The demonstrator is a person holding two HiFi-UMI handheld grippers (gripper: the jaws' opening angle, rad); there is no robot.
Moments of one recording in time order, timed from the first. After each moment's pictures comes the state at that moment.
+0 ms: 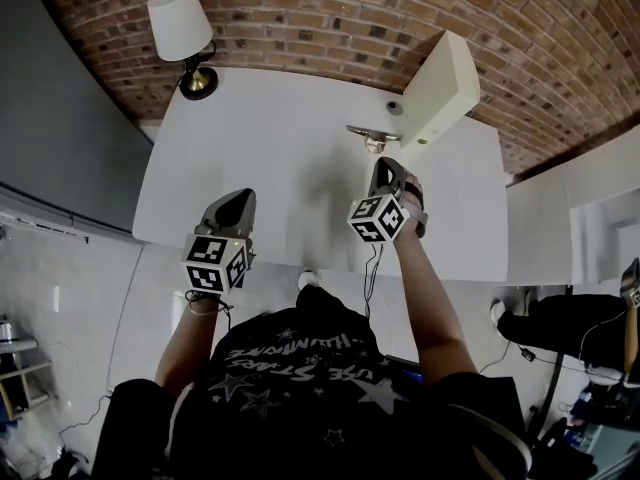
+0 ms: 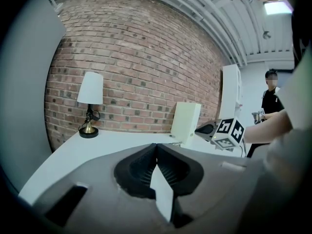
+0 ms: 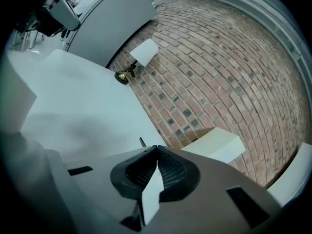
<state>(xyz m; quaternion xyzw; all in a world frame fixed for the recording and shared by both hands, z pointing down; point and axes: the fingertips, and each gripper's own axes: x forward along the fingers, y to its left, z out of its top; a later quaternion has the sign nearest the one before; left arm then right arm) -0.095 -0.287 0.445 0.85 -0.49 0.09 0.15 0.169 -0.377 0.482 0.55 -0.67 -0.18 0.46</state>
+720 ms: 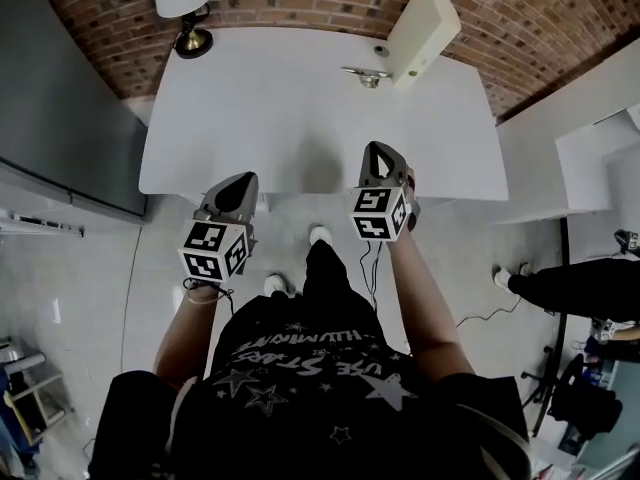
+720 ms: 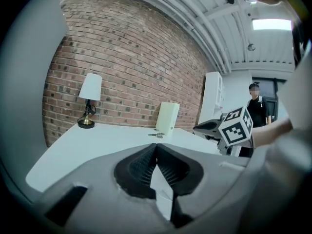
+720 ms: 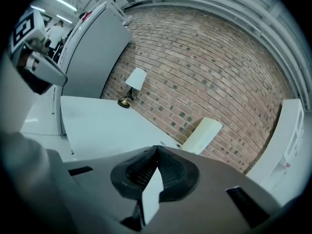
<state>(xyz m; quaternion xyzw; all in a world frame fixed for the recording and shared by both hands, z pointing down) -0.139 -0.154 0.448 0.89 -0.42 0.07 0.16 0.087 -0.193 0.442 0.63 -0.69 -0.08 0.34</state>
